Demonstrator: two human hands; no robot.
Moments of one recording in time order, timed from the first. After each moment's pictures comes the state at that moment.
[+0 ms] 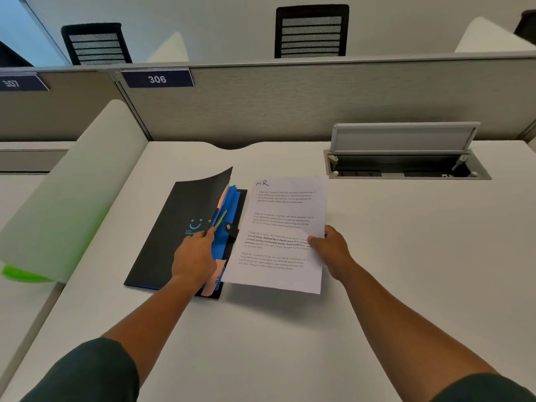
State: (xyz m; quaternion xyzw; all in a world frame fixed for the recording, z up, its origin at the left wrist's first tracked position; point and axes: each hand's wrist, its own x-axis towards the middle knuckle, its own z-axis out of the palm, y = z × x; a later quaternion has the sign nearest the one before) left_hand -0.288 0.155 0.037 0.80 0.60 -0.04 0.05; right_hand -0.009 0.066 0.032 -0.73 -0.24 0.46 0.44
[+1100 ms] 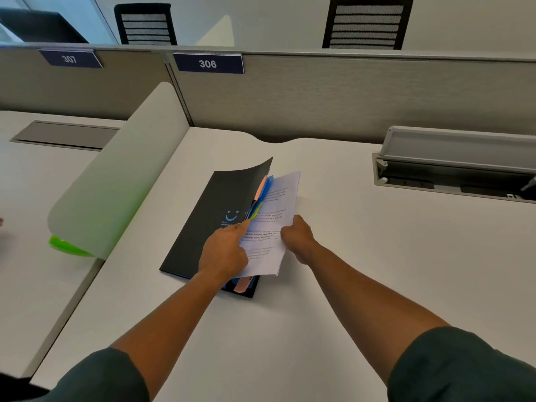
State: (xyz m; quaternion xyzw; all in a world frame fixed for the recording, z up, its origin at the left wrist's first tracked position) left_hand -0.310 0.160 0.052 0.77 0.60 0.07 0.18; right_hand -0.132 0.172 0.027 -0.71 -0.33 0.52 0.33
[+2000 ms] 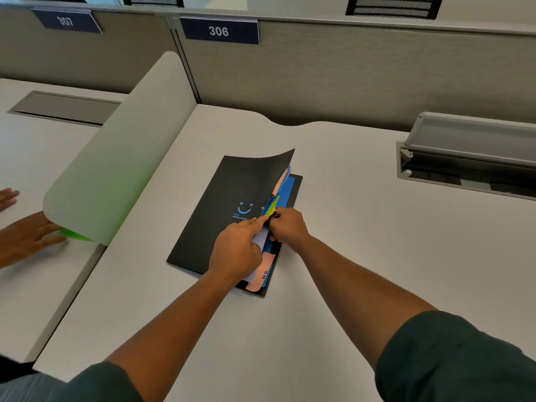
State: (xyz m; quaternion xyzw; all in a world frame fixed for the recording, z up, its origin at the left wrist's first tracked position) left_hand -0.309 0.167 0.032 0.78 0.58 0.11 0.18; right_hand -0.164 0.215 -0.008 -0.71 -0.47 0.46 0.23
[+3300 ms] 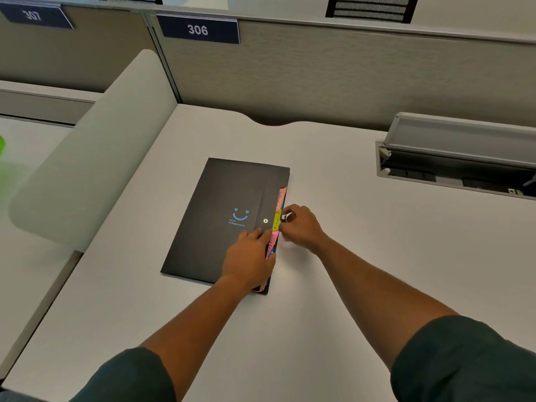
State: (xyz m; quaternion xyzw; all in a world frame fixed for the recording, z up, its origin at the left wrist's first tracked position) left_hand -0.264 0.157 -0.007 0.83 0.54 0.01 0.15; right_hand -0.100 0.195 -0.021 -0.71 -0.50 0.41 0.26
